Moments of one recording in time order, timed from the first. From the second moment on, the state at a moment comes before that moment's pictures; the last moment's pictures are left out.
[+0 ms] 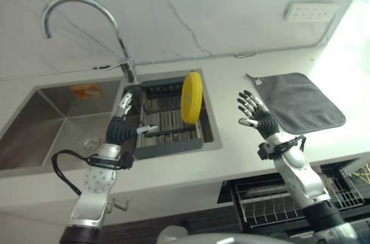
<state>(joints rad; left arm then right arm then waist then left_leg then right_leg) 0.12 0.45 0.06 -0.08 -0.06 -0.38 0.04 -0.13 -0.37 0.22 0.03 0.47 -0.07 0.10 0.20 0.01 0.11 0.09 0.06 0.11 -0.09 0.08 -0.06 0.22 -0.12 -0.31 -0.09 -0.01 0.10</state>
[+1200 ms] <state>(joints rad) 0.06 0.54 0.07 -0.12 -0.07 -0.40 -0.03 -0.42 -0.32 0.26 0.39 0.47 0.04 -0.07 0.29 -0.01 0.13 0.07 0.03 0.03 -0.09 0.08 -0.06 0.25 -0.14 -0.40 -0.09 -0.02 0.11</state>
